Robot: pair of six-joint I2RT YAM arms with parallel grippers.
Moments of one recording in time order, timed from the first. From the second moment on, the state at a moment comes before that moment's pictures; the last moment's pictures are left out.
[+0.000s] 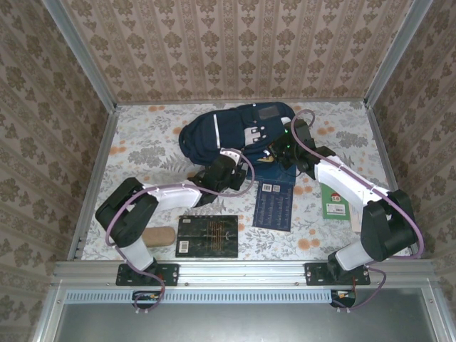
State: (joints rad) left arm -0.85 1.70 0.87 0.21 -0.19 -0.30; right arm 0.38 1.49 1.07 -0.29 -0.11 1.26
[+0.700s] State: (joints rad) left arm -0.73 1.61 0.79 0.20 -0.15 -0.32; right arm 0.37 1.48 1.07 -0.29 -0.12 1.26
